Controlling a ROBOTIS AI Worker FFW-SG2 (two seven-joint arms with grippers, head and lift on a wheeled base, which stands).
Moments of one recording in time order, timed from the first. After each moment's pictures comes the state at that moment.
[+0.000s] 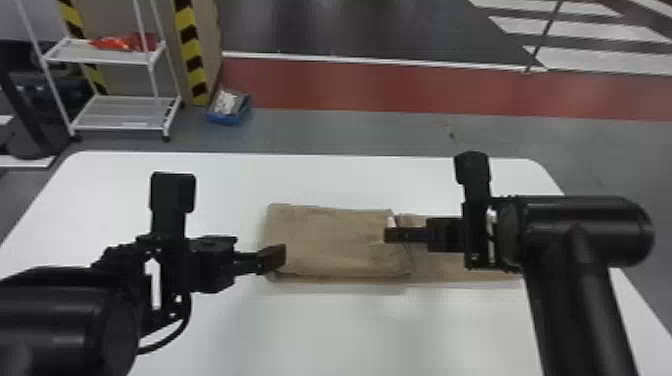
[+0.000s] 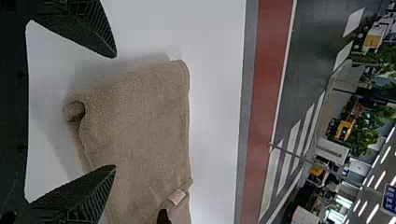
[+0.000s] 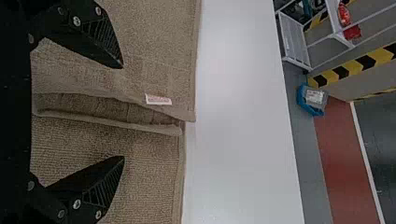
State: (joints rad) left arm 0.02 0.00 -0.04 -2.04 0.05 1.11 -0.44; right arm -0.30 -0.06 -0.06 -1.69 0.06 1.35 0.49
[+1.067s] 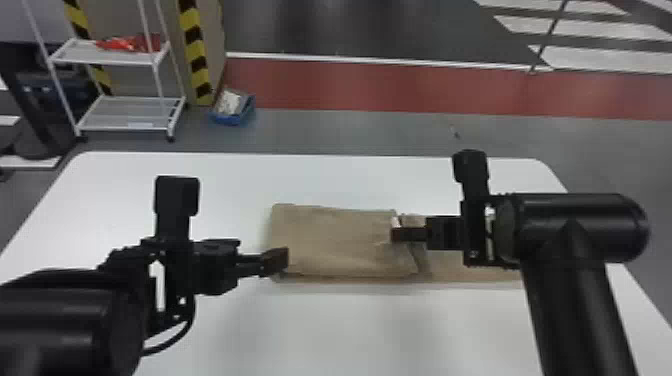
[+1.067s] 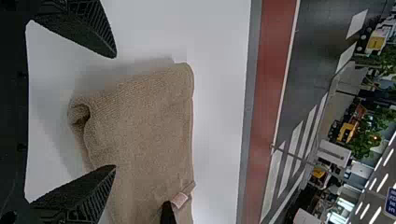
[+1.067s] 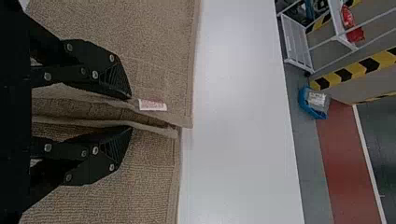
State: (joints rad) left arm 0.02 0.00 -0.04 -2.03 0.05 1.11 -0.45; right arm -0.32 -0.05 -0.05 -1.65 0.07 1.33 0.49
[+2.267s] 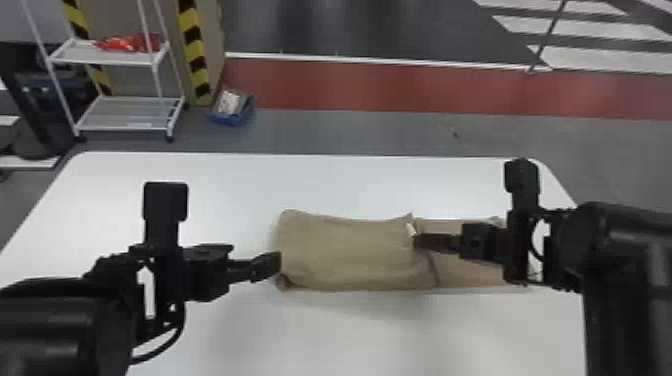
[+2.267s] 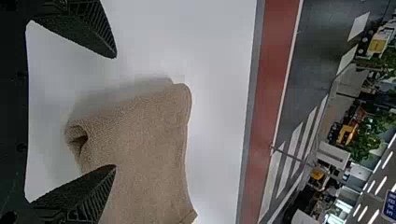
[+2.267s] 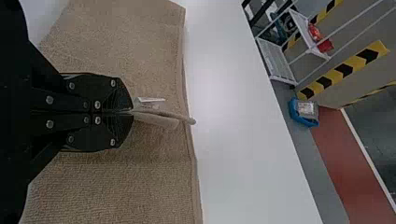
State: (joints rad) left arm 0.05 0.00 -0.01 -2.05 0.05 1.11 -0.47; right arm -0.24 -0.06 -0.23 -1.84 -0.03 1.49 0.59
